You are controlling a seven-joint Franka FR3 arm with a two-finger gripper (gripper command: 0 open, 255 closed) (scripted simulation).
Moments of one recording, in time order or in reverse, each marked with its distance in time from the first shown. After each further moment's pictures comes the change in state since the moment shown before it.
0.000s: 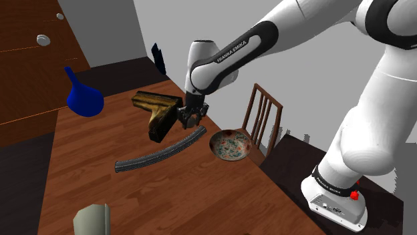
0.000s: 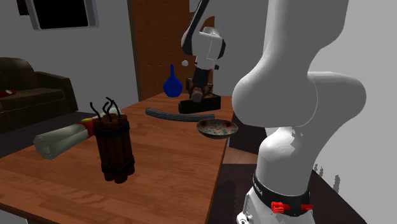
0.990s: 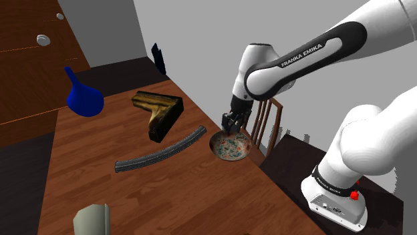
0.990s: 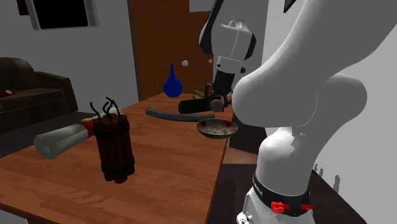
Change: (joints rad) arm -0.020 -0.516 -0.076 -0.545 0.115 -0.005 -0.188
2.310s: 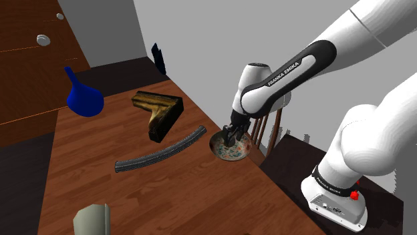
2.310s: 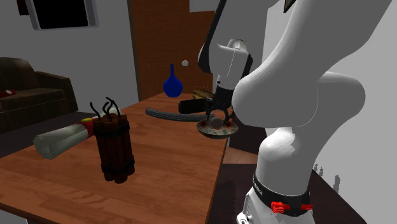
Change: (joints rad) arm 0.040 0.151 -0.010 -0.066 0.083 0.212 -0.084
